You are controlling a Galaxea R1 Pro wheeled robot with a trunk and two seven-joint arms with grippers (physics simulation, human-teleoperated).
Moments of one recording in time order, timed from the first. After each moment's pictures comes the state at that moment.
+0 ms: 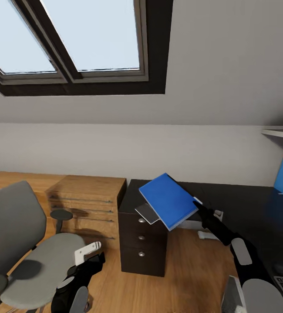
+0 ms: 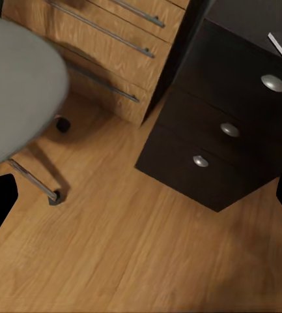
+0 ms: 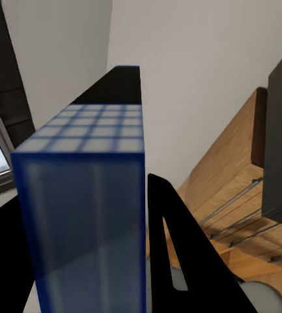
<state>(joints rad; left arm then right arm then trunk) -0.03 -0.16 -0.10 -1.61 0.36 0.59 0.54 -0.60 -0.04 -0.53 -0.78 -0.68 0.66 0.73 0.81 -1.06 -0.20</state>
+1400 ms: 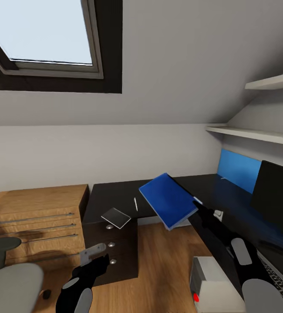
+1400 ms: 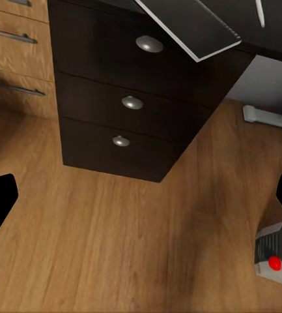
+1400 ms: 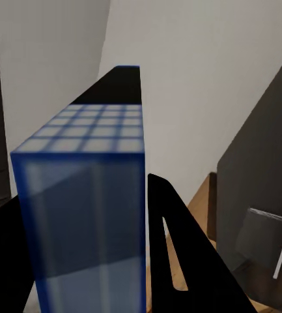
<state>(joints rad) -0.03 -0.15 -0.14 -1.59 0.36 0.59 0.54 -0.60 -0.04 -0.53 -0.78 -0.69 0.65 0.73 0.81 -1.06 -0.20</state>
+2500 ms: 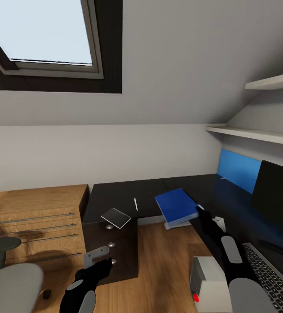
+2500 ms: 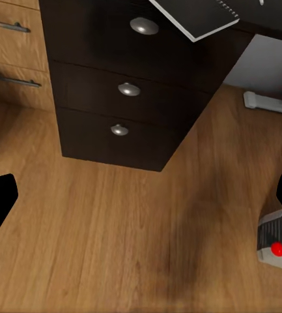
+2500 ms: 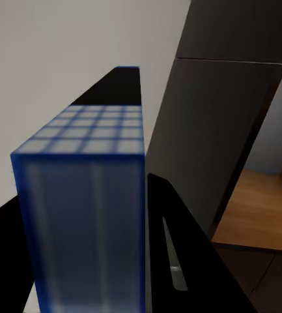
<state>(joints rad) -0.03 -0.15 -0.17 -1.55 0.36 0.59 0.54 -0.60 0.05 -0.53 -0.82 -0.83 0.39 0.18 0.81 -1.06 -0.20</state>
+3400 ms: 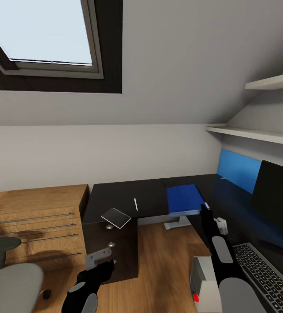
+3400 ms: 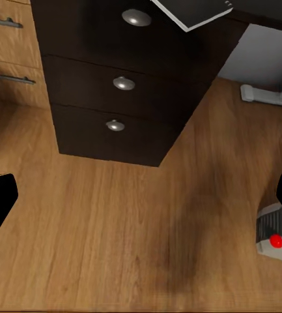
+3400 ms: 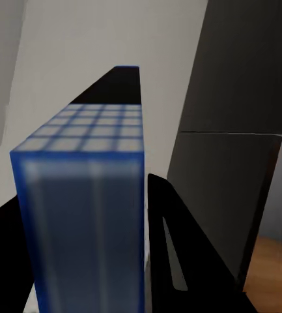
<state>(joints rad) -0.03 -0.15 -0.19 -1.54 0.37 0.58 0.54 -0.60 0.12 -0.52 -0.81 -0.89 0.07 0.17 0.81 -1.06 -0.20</state>
